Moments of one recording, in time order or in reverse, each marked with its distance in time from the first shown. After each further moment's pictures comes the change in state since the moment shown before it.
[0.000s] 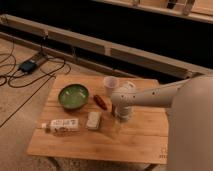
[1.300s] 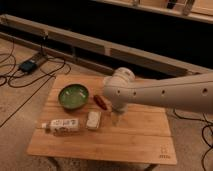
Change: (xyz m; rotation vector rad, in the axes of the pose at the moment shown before) arm -0.032 0.024 -0.122 0.171 -0.091 -0.119
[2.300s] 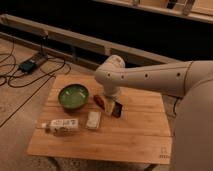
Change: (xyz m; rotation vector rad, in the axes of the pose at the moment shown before) arm -0.045 -0.049 0.014 -0.046 -0.009 -0.053
